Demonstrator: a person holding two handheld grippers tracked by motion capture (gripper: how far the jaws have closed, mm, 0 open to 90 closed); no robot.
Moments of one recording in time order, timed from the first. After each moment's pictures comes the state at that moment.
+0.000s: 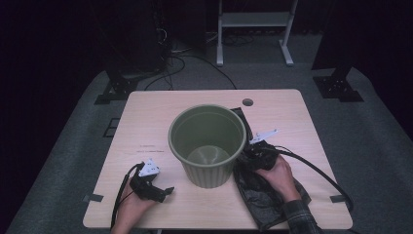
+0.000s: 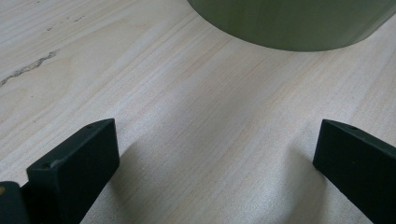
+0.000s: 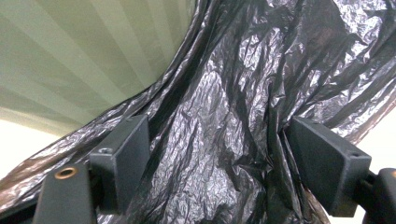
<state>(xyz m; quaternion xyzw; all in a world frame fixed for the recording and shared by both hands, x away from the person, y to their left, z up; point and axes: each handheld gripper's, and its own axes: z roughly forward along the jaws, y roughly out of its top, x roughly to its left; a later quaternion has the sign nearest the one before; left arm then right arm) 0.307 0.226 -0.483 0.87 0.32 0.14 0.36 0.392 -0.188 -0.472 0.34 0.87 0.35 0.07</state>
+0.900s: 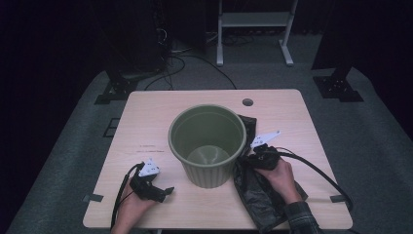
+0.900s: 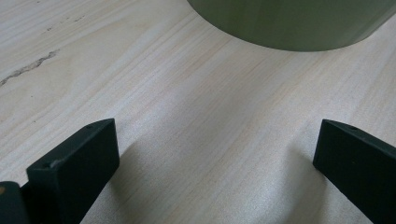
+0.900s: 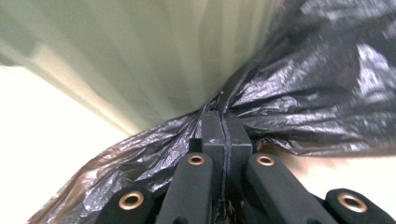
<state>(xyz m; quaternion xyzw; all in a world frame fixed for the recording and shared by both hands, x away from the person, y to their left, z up) 0.307 0.226 -0.483 0.87 0.32 0.14 0.36 0.372 -0.188 -0.448 0.27 0.87 0.41 0.04</state>
